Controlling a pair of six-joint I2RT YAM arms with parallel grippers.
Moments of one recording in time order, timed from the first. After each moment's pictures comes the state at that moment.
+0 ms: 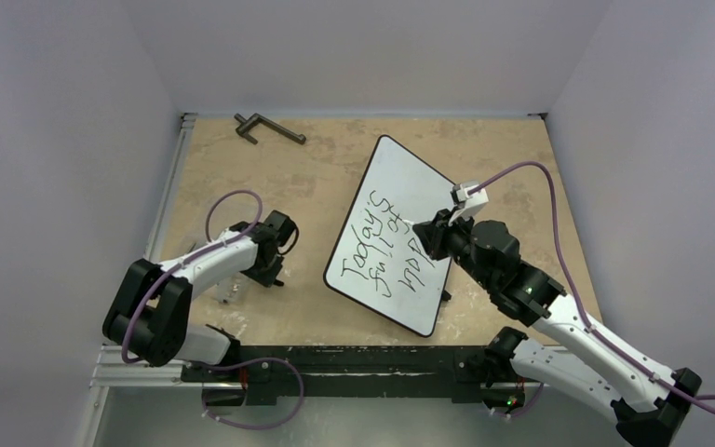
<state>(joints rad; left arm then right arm) -0.46 1.40 0.73 -0.82 -0.40 -1.60 0.78 0.73 0.73 -0.25 0.24 0.35</state>
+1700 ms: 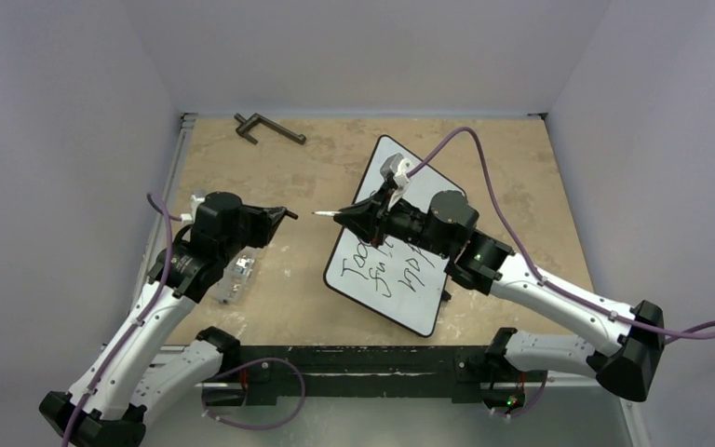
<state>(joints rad) -0.45 0.82 0.91 -0.67 -0.20 -1.61 0.93 1.10 0.96 0.17 -0.17 0.25</state>
